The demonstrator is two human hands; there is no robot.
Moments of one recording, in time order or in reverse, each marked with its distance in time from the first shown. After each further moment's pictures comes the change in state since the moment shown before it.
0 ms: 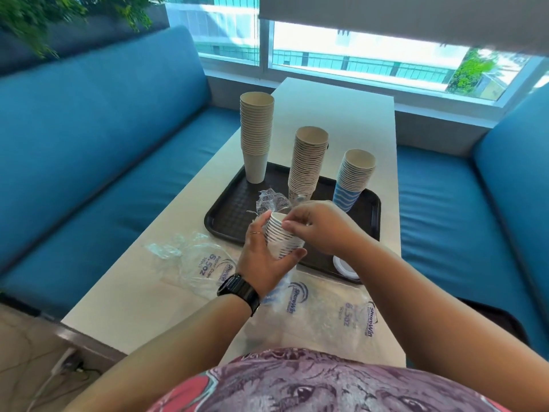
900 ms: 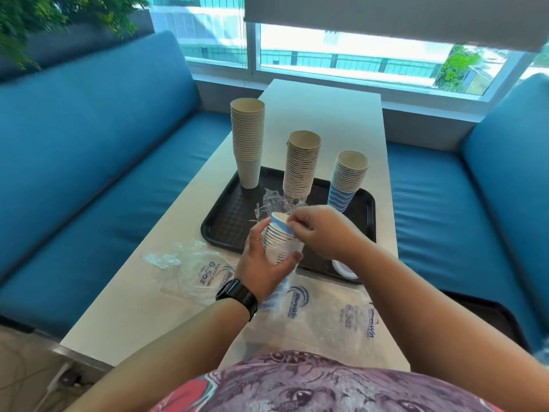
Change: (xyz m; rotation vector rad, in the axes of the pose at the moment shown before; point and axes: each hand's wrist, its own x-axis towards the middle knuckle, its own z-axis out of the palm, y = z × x) left_hand 0.009 -0.007 0.010 -0.076 -0.101 -0.011; right_hand -0.003 0.014 -0.007 -0.023 0.023 0.062
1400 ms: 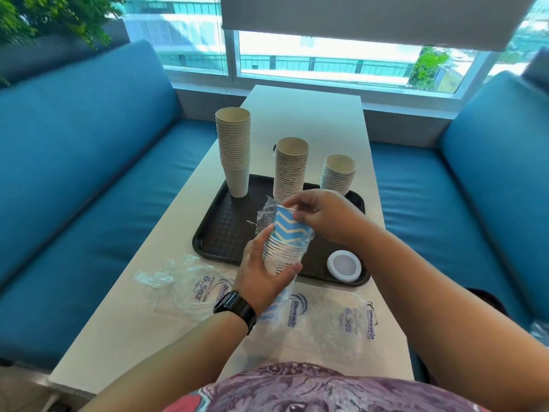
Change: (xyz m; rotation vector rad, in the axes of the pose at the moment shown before) left_hand 0.000 -0.002 0.001 0.005 -0.001 0.079; right_hand 0.016 0.013 -0.023 0.219 0.043 0.076
